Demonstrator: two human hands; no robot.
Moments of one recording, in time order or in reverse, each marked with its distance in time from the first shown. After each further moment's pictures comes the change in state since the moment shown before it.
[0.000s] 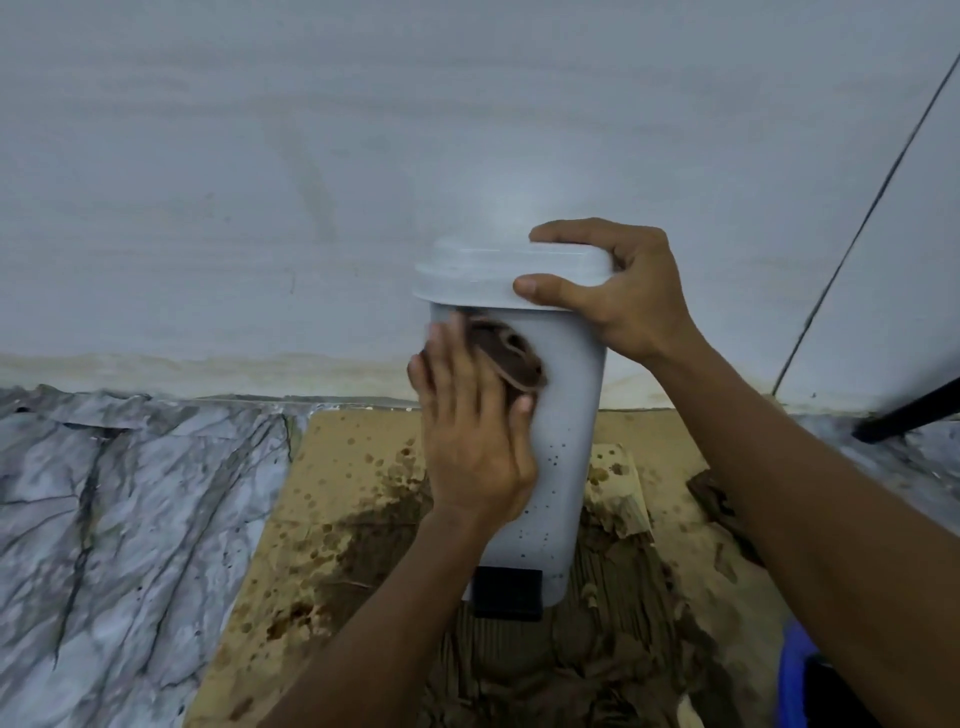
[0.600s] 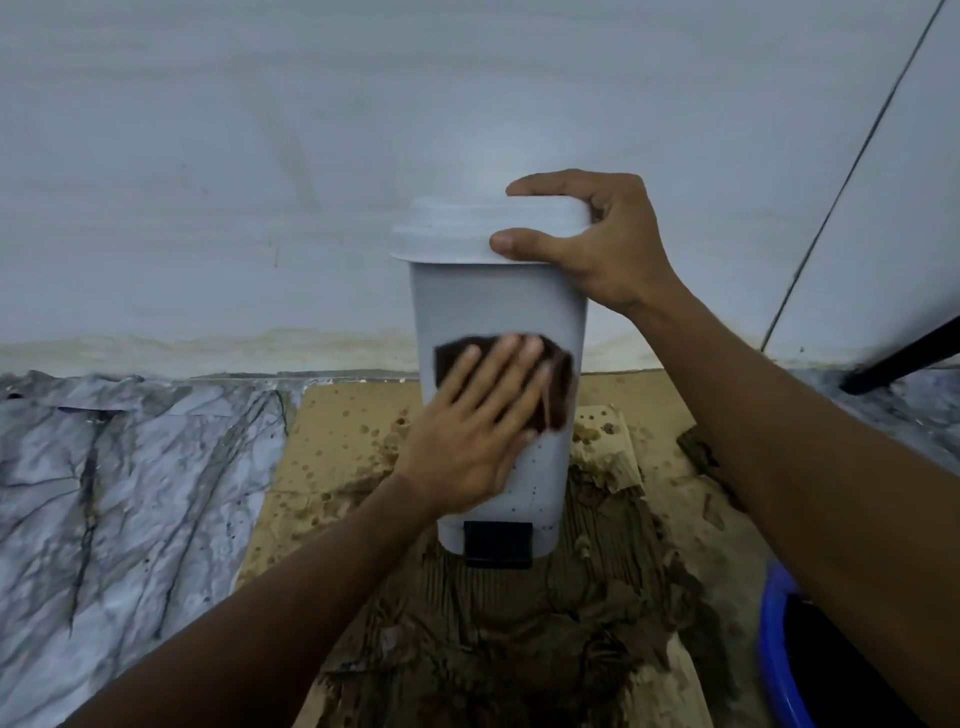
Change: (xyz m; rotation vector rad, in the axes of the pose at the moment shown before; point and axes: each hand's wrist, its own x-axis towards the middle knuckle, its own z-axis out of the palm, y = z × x) left_hand -0.027 -0.034 -0.013 0.227 -0.342 0.635; right_hand -0.005 -0.004 0.001 0.019 -0.005 0.043
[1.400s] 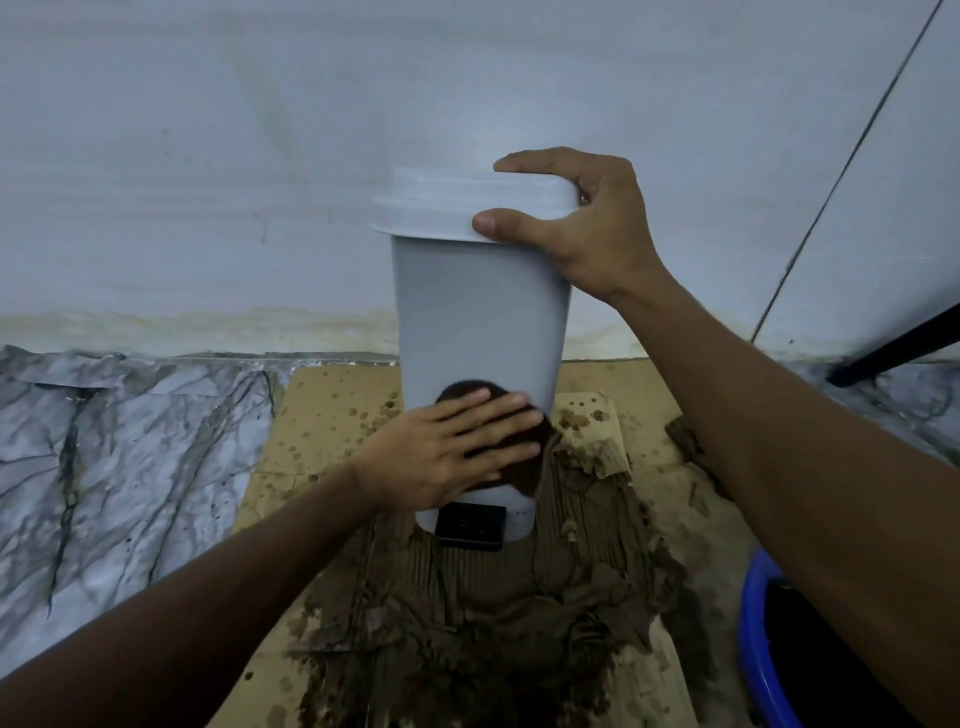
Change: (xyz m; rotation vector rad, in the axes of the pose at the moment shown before) left_hand -0.030 -0.021 -0.001 -0.065 -0.134 0.404; right_hand -0.002 0.001 0.007 -0.024 0.011 0.003
